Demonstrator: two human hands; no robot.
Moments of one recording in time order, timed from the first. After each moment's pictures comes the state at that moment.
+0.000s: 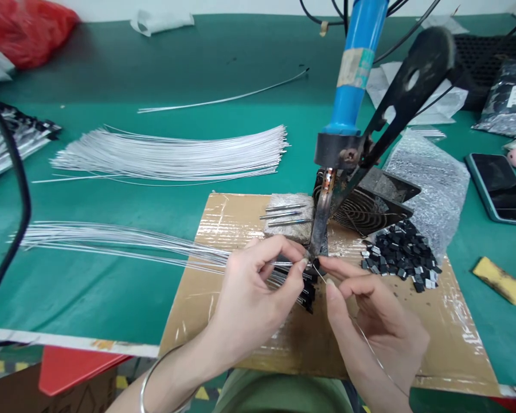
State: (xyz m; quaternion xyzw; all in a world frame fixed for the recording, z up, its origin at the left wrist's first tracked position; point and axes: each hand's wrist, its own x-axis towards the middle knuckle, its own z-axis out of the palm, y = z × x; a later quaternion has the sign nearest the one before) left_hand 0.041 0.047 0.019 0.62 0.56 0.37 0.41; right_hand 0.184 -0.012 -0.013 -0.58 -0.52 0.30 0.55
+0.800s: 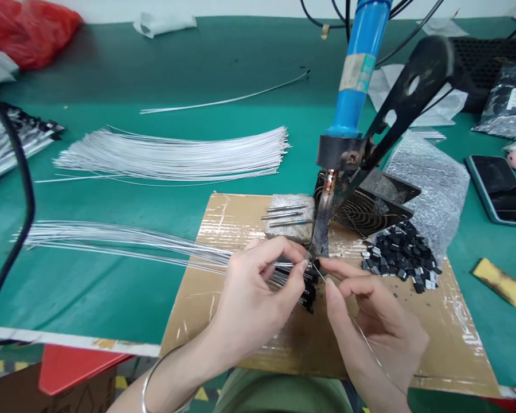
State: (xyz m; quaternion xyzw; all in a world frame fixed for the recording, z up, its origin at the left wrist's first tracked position) left_hand 0.042 0.047 0.018 0.64 0.55 0.36 0.40; right_hand 0.181 -0.011 -0.013 -0.59 -0.51 0.29 0.55
